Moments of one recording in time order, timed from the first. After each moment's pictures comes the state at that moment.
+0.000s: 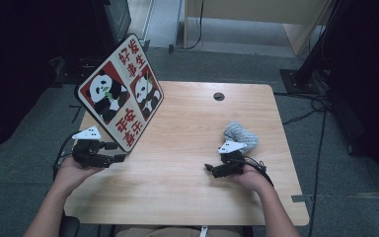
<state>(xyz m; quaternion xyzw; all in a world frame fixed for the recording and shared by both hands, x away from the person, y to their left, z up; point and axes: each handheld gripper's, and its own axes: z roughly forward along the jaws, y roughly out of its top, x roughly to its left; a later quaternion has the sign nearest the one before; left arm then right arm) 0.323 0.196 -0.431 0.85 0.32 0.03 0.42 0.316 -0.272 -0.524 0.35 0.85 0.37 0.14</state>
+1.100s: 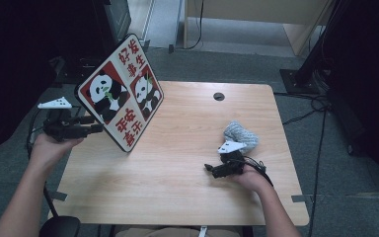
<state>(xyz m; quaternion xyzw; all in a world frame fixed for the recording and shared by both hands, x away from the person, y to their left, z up) 0.362 0.243 -0.362 0.80 0.40 0.07 0.44 0.316 -0.271 -0.524 0.35 0.85 0.37 0.14</state>
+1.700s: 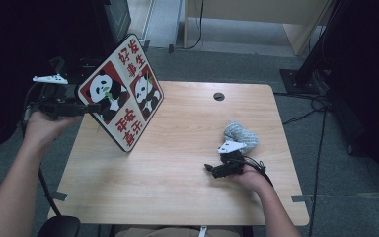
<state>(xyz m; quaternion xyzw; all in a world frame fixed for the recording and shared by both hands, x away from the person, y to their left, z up) 0.398 0.240 -0.311 0.80 0.41 0.08 0.43 0.316 -0.271 -0.524 0.35 0.85 0.37 0.14</state>
